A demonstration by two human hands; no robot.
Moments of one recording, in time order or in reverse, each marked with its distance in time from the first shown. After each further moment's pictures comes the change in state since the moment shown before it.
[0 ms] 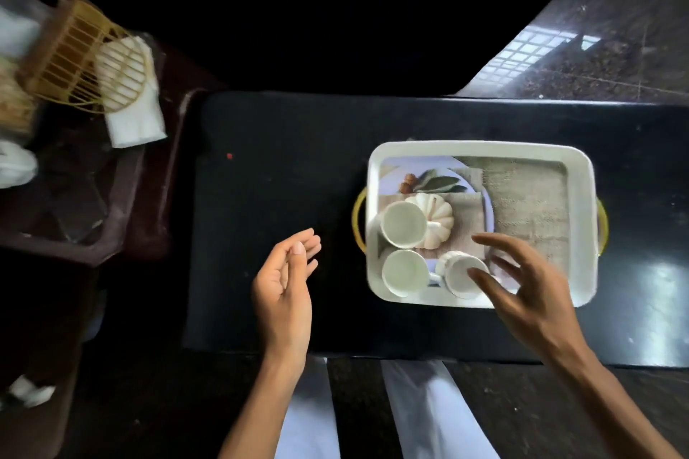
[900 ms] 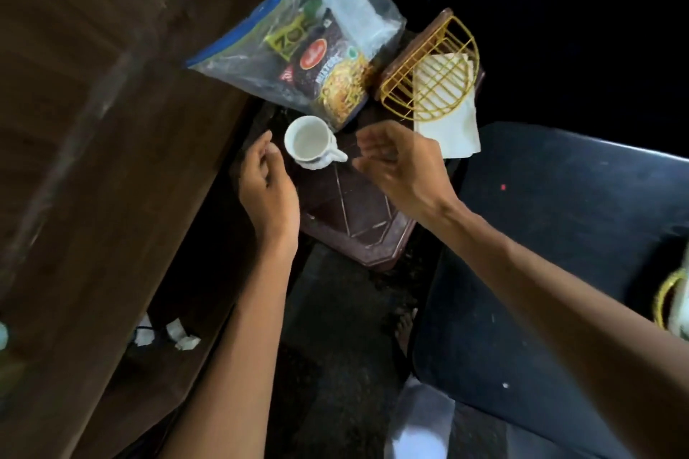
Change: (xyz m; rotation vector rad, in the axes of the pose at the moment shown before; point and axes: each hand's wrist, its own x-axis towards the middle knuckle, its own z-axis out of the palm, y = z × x) left_hand 0.245 0.067 -0.324 0.108 0.517 0.168; right_hand 0.130 -0.362 0.382 0.239 -0.312 -0.411
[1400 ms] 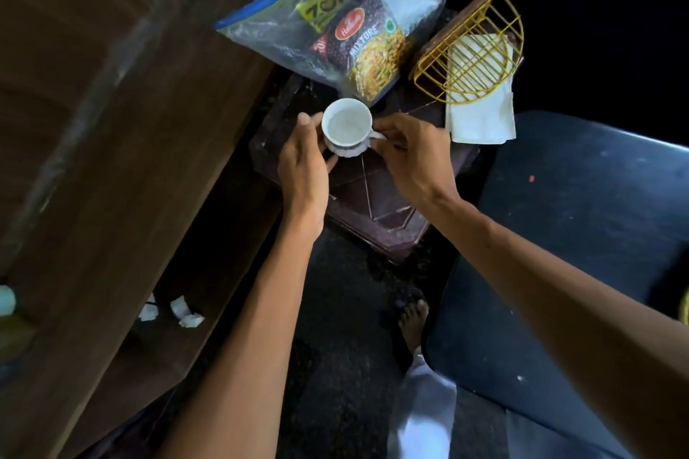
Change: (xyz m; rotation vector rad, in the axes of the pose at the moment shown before) left_hand -0.007 0.003 -0.001 -0.234 -0.219 -0.190; right_hand 0.009 0.012 0.039 -0.104 0.110 0.008
